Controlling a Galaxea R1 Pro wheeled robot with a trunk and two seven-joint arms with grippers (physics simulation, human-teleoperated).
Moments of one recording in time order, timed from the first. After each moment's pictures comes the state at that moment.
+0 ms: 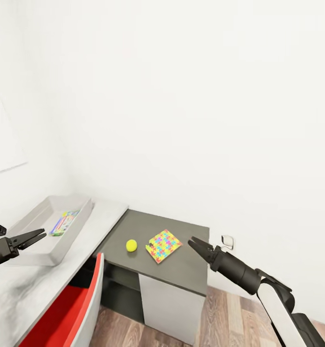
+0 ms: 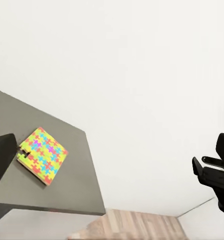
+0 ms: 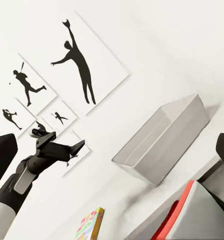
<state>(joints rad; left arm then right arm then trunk) -0.44 0.39 0.72 -1.28 0.03 1.01 -1.57 -0.21 -0.16 0.08 -1.58 -0.85 0.53 0.77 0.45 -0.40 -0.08</state>
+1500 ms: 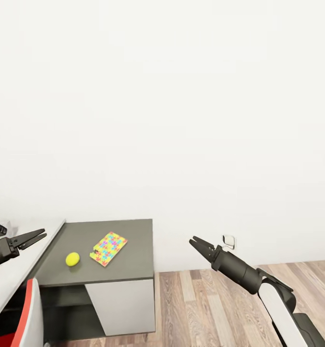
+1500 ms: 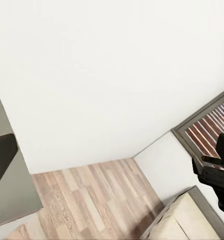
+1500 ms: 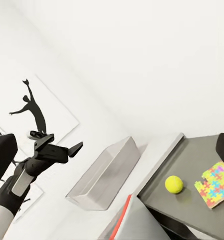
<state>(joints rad) -0.44 0.39 0.72 -1.28 0.03 1.01 -1.57 -0.21 -0.16 0.07 -1.58 -0.85 0.53 0.77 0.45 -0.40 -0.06</state>
